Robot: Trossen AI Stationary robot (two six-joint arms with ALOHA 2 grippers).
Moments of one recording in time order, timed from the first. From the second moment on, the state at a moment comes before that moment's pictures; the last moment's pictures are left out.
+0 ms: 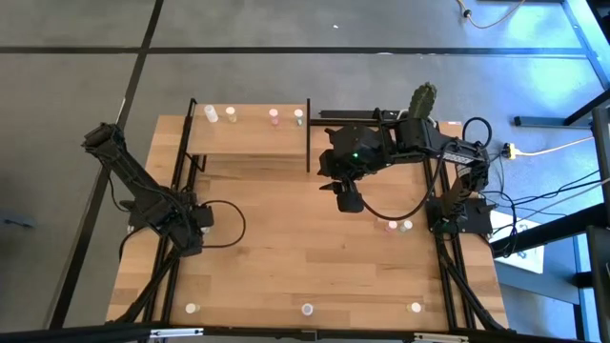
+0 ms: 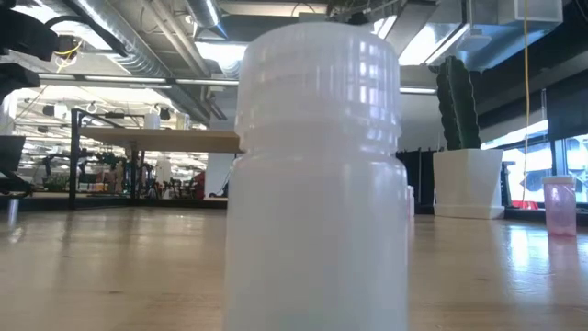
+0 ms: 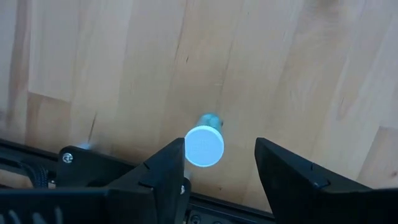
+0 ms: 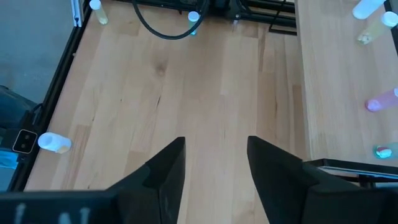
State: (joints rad) left arm -0.79 0.99 0.68 -1.21 -0.21 -1.06; right arm 0.07 1.82 2.31 -1.32 0.01 -0.08
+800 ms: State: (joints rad) left arm -0.79 1.03 0.64 -1.17 -0.20 -1.09; right arm 0.07 1.82 2.31 -1.32 0.01 -0.08
